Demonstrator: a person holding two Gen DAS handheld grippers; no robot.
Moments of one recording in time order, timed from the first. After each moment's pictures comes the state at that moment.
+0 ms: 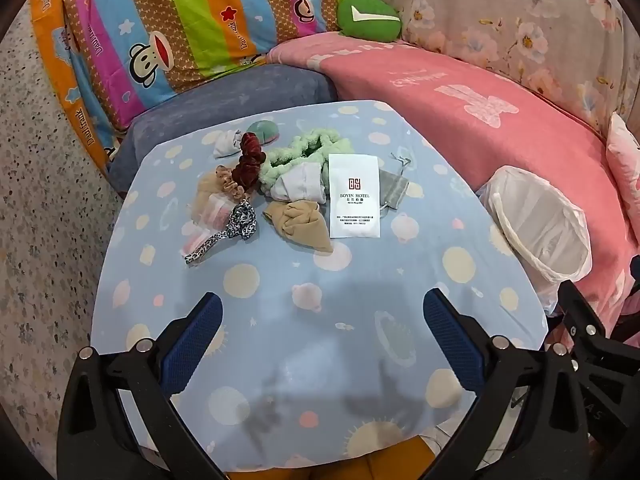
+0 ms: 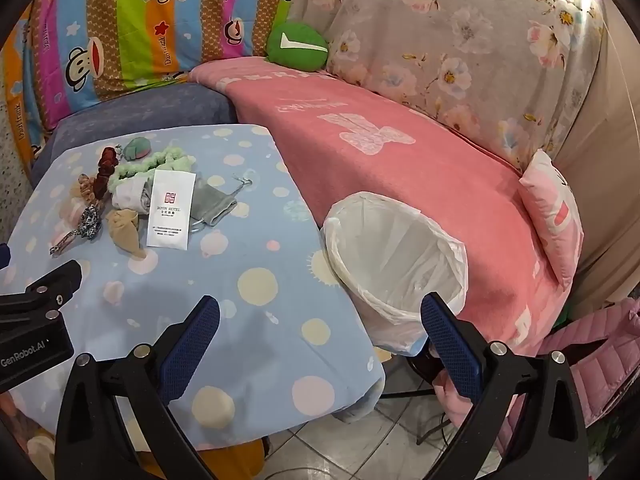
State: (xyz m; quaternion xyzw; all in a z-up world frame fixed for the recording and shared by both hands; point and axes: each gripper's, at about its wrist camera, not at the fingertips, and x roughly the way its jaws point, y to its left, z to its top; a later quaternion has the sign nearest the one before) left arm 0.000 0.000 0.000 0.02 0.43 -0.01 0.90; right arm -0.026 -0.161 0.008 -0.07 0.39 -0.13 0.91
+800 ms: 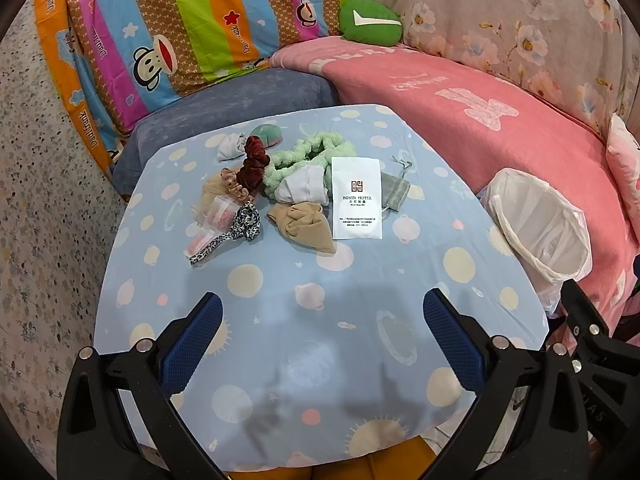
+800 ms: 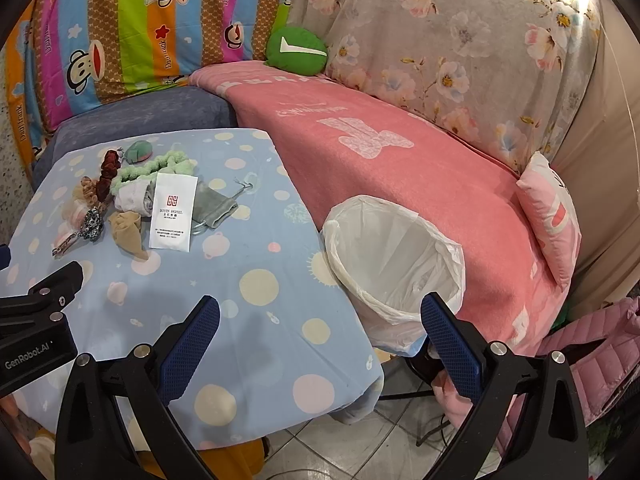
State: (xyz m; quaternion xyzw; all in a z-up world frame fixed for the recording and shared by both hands) left arm -0.009 0.001 0.003 0.02 0.42 0.00 0.91; right arm -0.035 -0.156 0.016 -0.07 0.38 -0.13 0.91
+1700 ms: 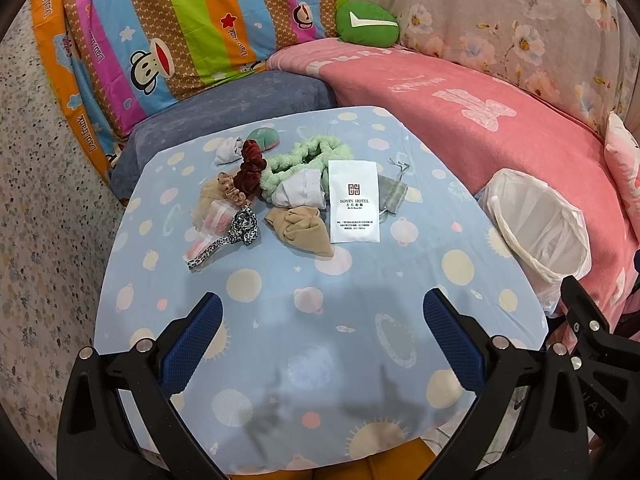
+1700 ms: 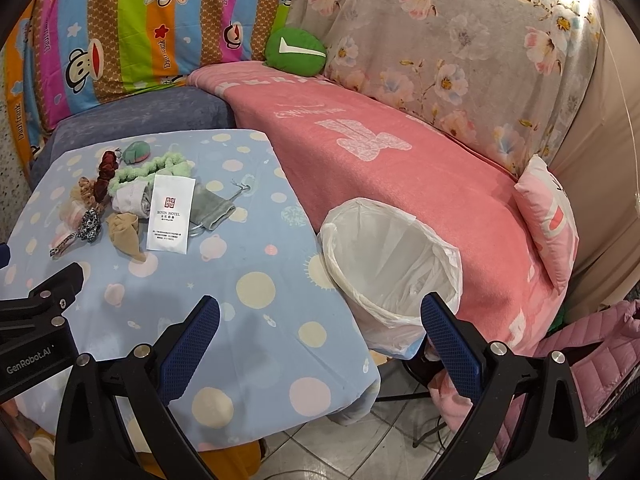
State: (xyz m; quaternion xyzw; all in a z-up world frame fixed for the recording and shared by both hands) left arm -0.003 -0.002 0.002 0.03 0.42 -0.01 0.91; right arm -0.035 -0.157 0.019 -0.08 0.38 -0.13 0.91
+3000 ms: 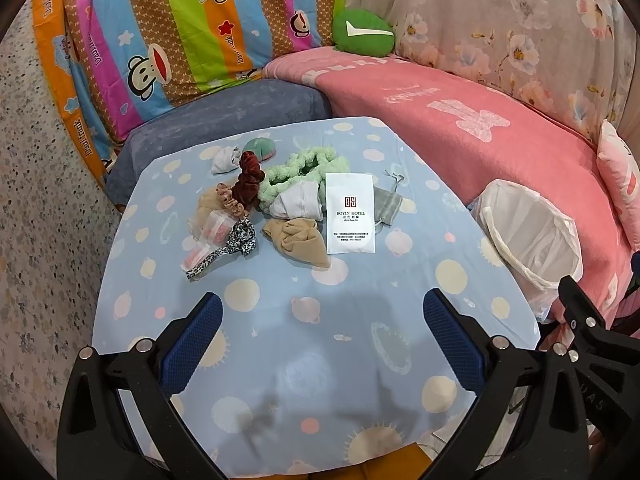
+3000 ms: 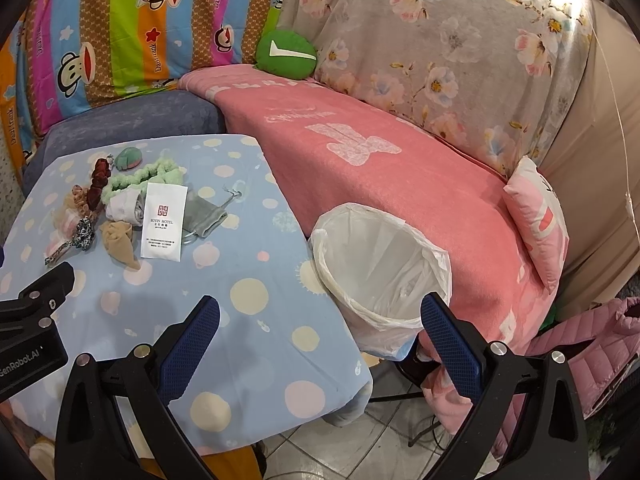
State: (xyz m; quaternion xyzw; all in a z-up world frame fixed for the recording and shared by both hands) left arm -0.005 0.005 0.012 0.02 0.40 -0.02 0.91; right arm -0.033 -0.154 0.023 -0.08 0.37 -0.15 0.91
